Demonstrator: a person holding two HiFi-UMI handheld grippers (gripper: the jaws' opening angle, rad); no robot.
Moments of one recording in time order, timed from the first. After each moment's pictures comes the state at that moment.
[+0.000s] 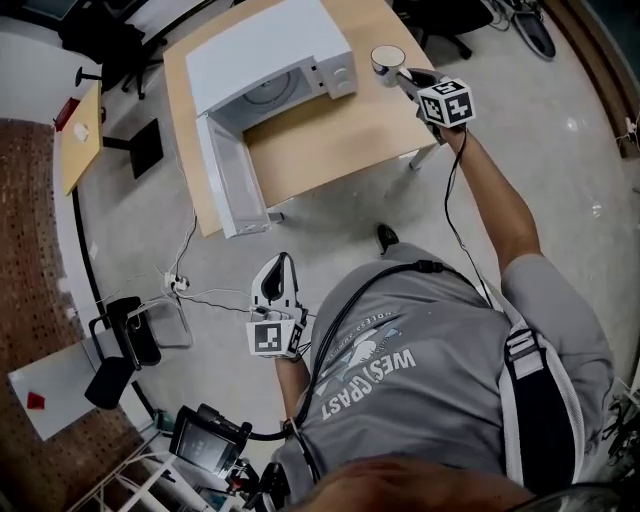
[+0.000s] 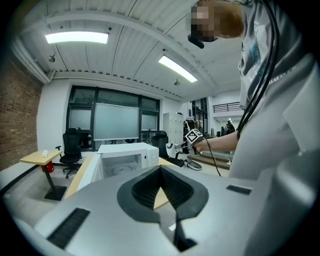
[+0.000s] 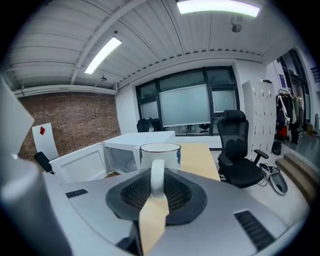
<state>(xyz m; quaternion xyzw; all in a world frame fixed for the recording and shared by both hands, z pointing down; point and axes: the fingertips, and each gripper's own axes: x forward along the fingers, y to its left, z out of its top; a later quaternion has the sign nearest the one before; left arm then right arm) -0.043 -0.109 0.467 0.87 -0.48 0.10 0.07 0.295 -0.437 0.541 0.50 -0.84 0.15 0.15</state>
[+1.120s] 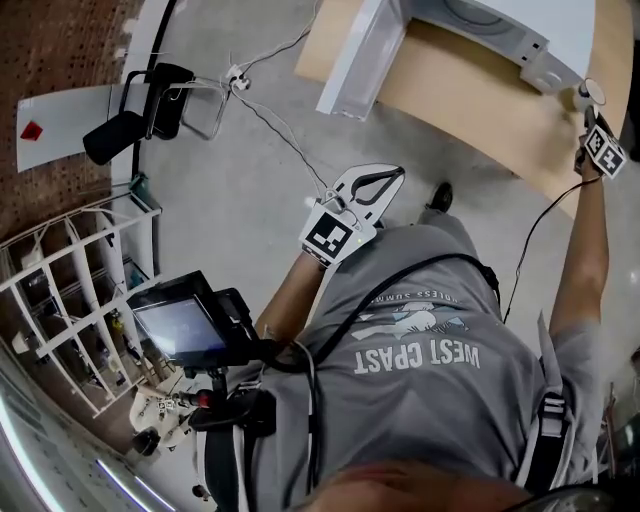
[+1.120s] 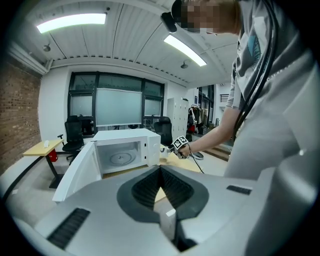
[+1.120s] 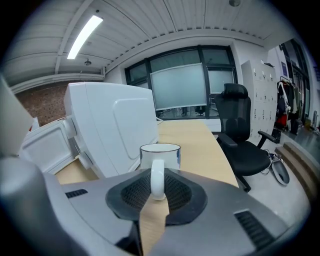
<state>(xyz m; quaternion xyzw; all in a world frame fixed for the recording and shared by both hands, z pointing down) -0.002 -0.184 0.495 0.84 -0.50 0.17 0.14 0.317 -0.610 0.737 0.51 -0.81 0.22 0.21</state>
